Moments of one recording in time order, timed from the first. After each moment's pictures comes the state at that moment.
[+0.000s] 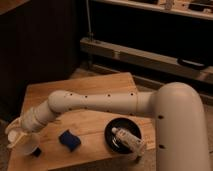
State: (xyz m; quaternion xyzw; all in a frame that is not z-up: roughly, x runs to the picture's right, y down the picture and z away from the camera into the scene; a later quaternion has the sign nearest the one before) arm -0.379 0.179 0.579 -0.34 -0.58 -0.02 0.74
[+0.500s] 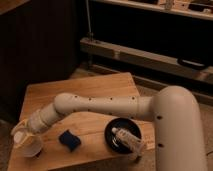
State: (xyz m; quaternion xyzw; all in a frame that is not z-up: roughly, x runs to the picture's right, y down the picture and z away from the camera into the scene) arm -0.374 0.190 0.605 -0.37 -0.59 0.02 0.72
